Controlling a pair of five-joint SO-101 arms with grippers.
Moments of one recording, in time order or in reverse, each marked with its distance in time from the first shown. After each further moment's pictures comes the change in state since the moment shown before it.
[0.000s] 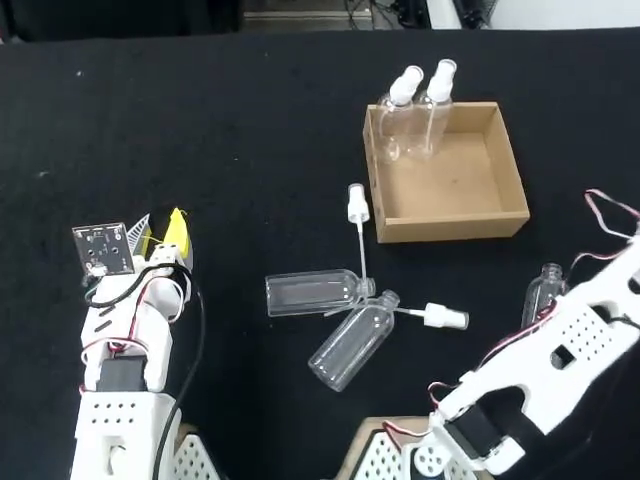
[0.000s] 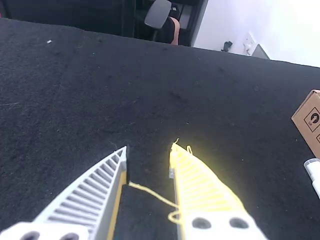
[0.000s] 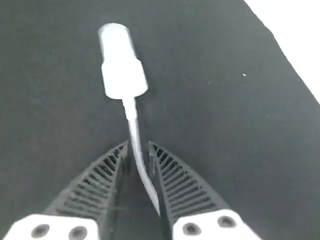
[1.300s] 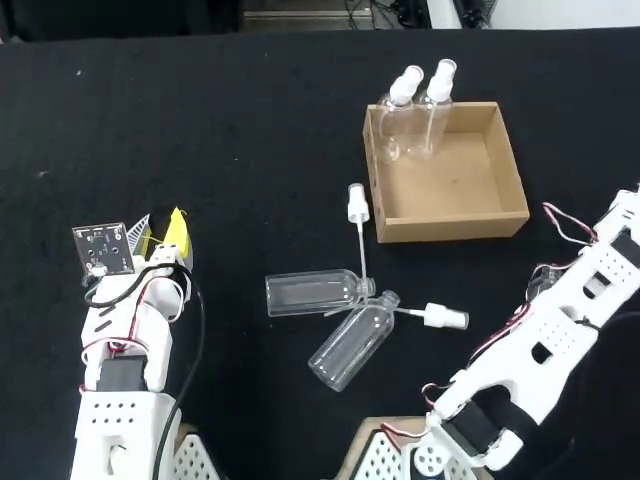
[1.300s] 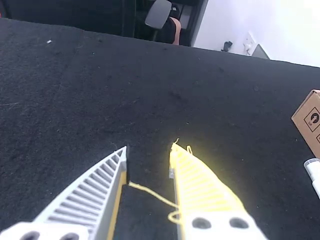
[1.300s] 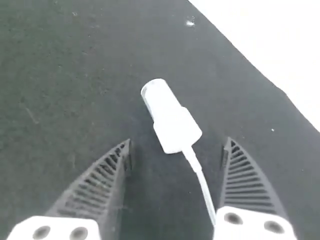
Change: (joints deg) left arm 0.0 0.0 0.0 0.0 0.0; right arm -4.3 16.4 -2.8 -33.1 -0.2
